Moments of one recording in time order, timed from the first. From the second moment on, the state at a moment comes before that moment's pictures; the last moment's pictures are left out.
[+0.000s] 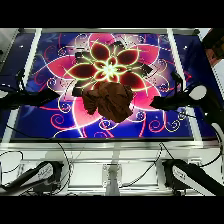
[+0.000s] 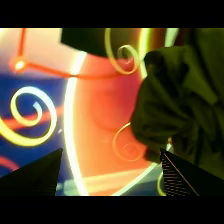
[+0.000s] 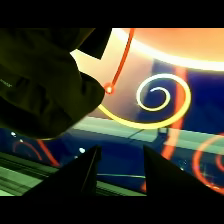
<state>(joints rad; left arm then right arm) 0.35 -1.15 0.91 0.80 -1.08 -1.05 0.00 -1.09 0.86 -1.07 1.09 1.48</state>
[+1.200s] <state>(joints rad) 0.32 -1.13 0.91 0.37 -1.12 -0.57 0.21 -1.43 0.74 -0.55 0.67 1.55</state>
